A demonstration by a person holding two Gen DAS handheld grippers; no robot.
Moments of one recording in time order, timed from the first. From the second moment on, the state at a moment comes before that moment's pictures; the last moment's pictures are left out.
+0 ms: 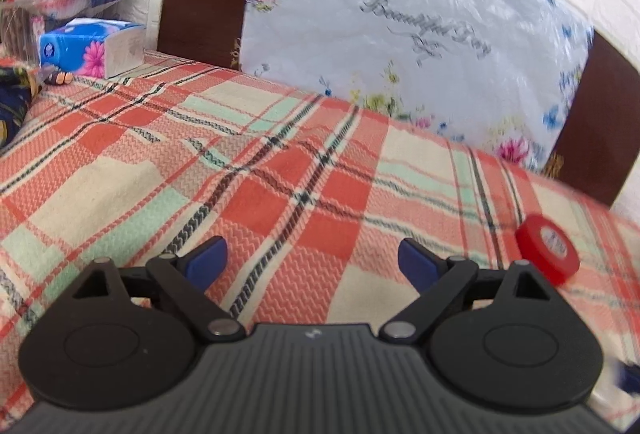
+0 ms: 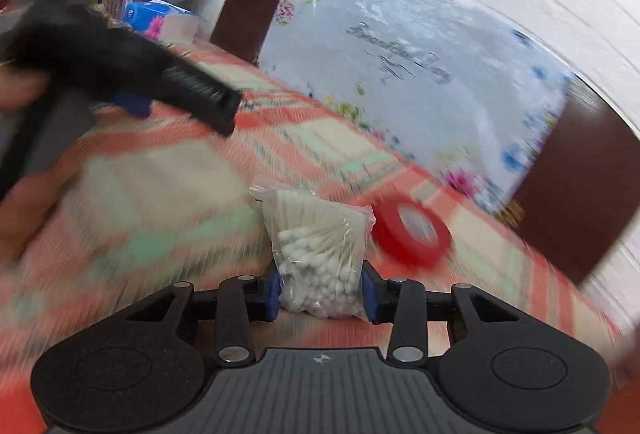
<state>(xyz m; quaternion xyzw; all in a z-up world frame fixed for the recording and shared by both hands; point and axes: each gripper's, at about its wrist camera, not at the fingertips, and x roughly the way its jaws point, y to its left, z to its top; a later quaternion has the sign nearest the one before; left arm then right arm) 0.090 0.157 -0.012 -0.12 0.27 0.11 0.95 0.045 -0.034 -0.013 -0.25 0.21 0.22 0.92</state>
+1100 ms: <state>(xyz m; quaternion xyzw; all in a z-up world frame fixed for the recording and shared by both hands) 0.064 -0.077 0.082 -0.10 0.36 -0.26 0.89 -0.016 -0.173 0.015 -0.04 0.17 0.09 0.98</state>
